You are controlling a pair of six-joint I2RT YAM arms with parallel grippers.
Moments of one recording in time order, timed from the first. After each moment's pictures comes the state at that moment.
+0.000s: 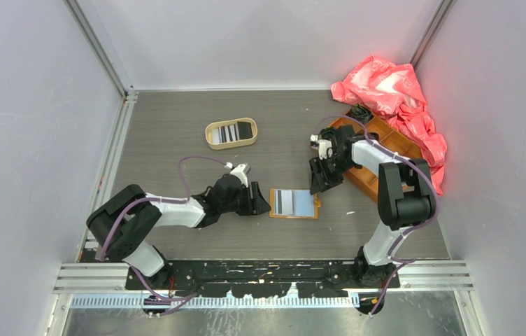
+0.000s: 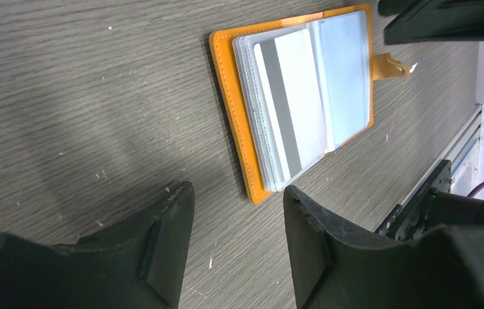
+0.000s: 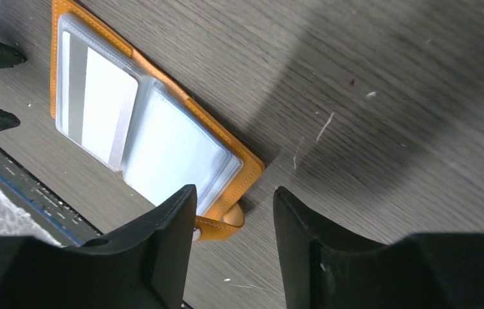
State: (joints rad) left arm -0.82 1.56 0.54 0.41 0.13 -0.80; right arm 0.14 1.71 1.05 -0.71 -0.52 -0.25
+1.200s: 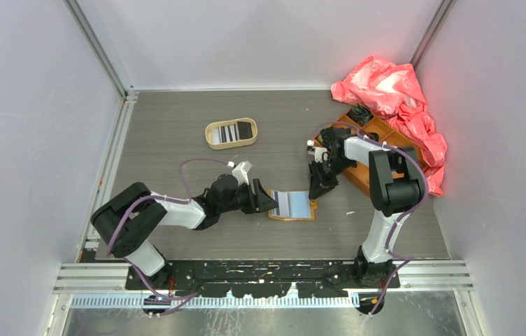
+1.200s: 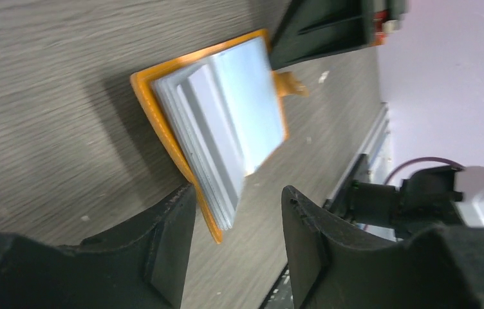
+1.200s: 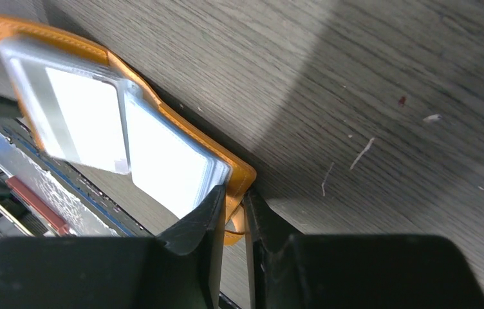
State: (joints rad) left arm -0.82 1.61 0.51 0.65 0.24 -0.92; right arm 0.16 1.88 1.13 -0.80 -0.59 -0.15
